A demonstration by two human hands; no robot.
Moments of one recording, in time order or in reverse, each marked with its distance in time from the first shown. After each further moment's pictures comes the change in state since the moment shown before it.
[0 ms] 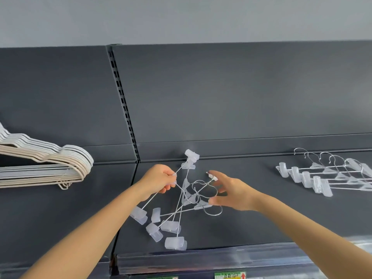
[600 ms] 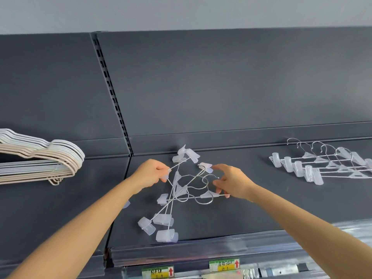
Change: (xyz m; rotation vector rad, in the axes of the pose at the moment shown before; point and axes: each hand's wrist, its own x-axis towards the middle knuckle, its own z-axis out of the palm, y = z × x) left_hand 0.008 -0.007 0.001 0.128 -0.053 0.062; right_hand 0.006 0.015 0.001 0.099 0.144 0.135
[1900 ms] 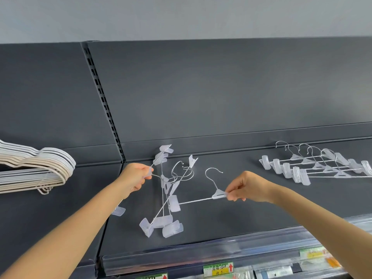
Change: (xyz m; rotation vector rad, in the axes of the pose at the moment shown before) left_hand 0.011 -0.015 -0.008 -0.443 0.183 -0.203; right_hand -0.038 0.032 -0.049 0.019 -0.170 -0.043
